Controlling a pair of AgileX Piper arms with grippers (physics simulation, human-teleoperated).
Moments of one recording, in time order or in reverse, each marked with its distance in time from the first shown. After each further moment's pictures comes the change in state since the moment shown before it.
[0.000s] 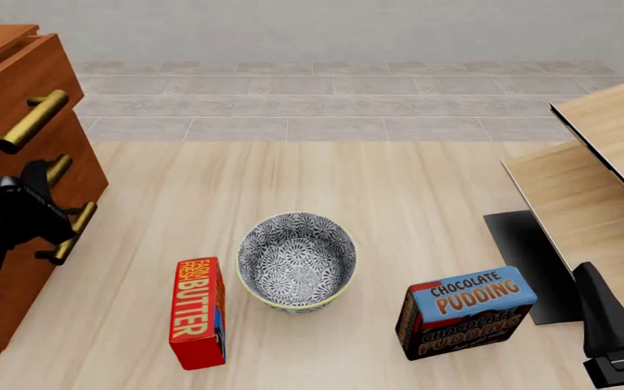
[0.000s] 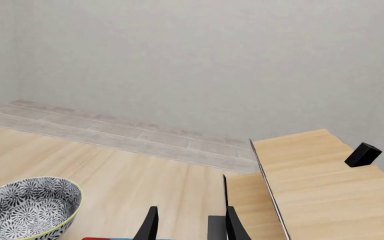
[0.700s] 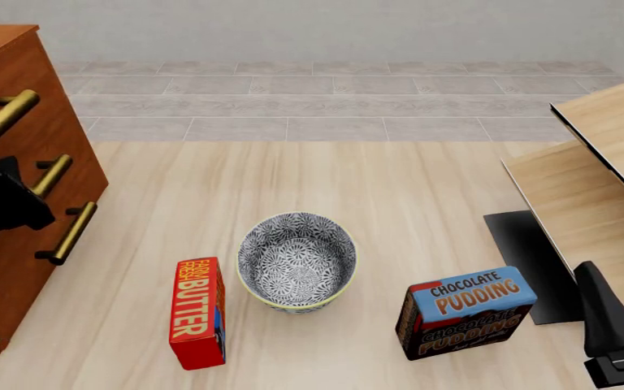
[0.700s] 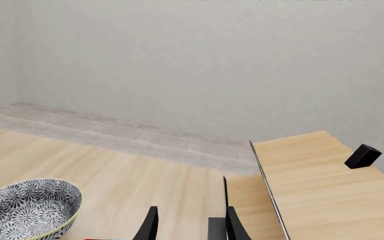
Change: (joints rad) left arm 0.121 0.109 -0.091 0.000 0.003; right arm 0.002 0.000 0.000 -0.008 0.001
